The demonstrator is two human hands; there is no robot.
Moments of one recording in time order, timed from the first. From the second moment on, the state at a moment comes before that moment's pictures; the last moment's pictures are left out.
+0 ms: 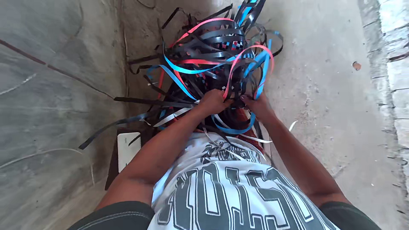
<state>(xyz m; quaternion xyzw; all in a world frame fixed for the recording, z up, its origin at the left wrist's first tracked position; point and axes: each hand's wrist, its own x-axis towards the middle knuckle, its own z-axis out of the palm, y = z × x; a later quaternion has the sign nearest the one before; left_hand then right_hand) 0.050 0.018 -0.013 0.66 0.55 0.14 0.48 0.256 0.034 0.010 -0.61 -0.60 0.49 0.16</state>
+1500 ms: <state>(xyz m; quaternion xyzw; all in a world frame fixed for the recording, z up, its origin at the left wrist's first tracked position) 0.087 0.034 0.014 0.75 0.56 0.04 0.36 0.263 -0.014 0.034 -0.53 -0.52 0.51 0.43</state>
